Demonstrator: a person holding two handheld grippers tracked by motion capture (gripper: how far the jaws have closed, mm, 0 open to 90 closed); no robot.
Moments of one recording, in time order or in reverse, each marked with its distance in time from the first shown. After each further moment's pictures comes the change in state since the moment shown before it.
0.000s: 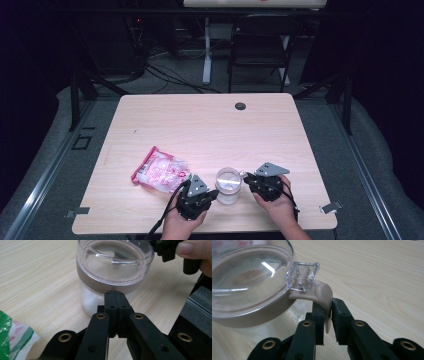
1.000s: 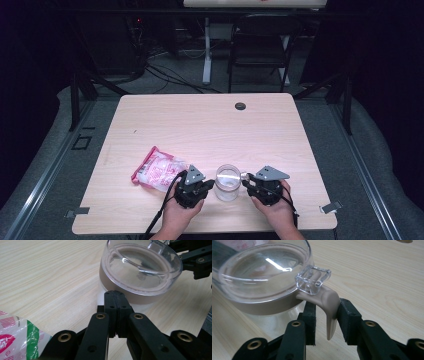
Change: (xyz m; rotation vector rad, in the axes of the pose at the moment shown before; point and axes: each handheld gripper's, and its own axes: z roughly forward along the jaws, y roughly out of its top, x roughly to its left) left arm 0.023 0.009 0.009 -0.016 0.037 -0.039; right arm 0.011 -0.003 -0.006 -0.023 -0.035 0.006
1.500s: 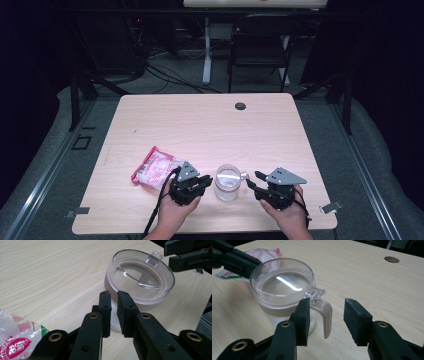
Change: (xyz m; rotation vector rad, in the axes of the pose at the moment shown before) left arm 0.009 0.007 -0.015 -0.048 -0.024 -0.013; right arm -0.004 0.008 -0.041 -0.099 0.020 -0.009
